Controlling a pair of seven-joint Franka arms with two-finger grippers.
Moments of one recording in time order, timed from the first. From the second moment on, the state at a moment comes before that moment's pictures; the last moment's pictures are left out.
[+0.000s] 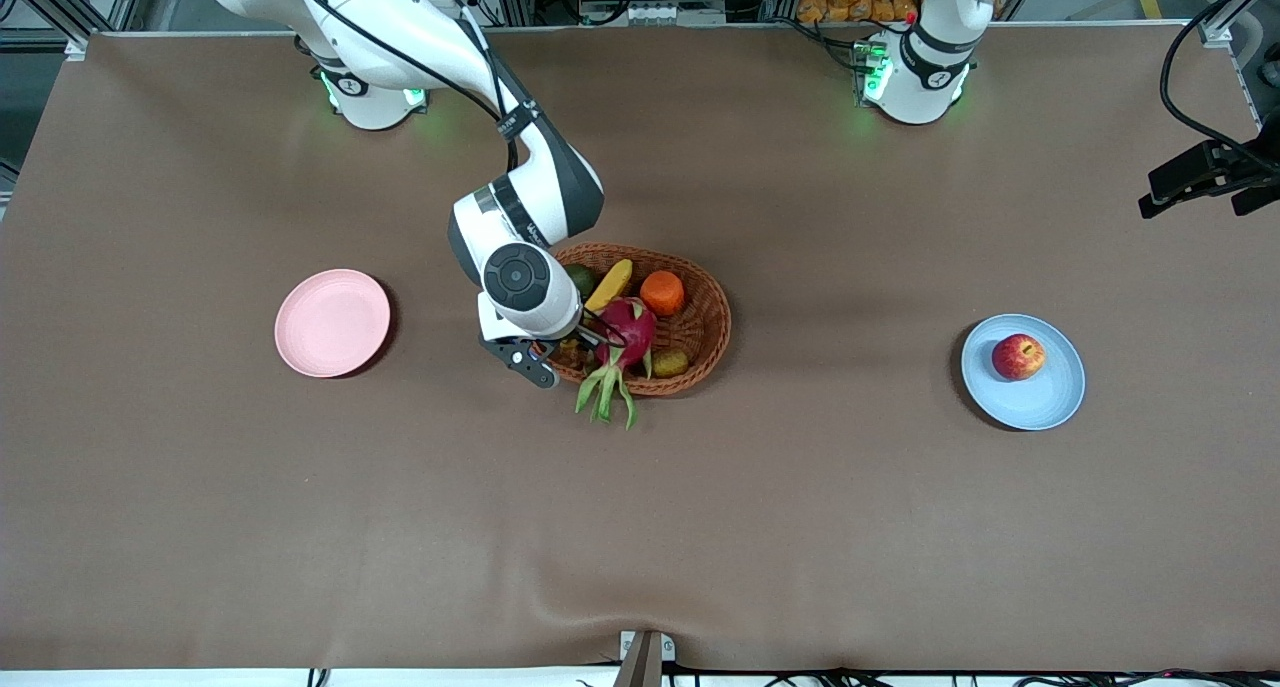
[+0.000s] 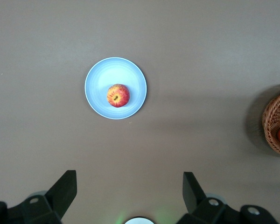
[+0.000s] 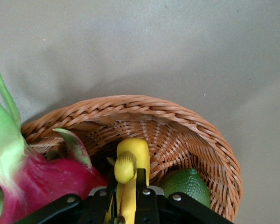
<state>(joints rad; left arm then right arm) -0.05 0.01 0.08 -1.50 -0.02 1.45 0.00 0.74 0.64 -0.15 -1.56 0.25 2.05 1.10</state>
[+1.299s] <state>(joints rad) -0.05 0.01 0.09 -1.50 -0.02 1.45 0.00 0.73 0.64 -0.16 -1.56 0.25 2.06 1.10</state>
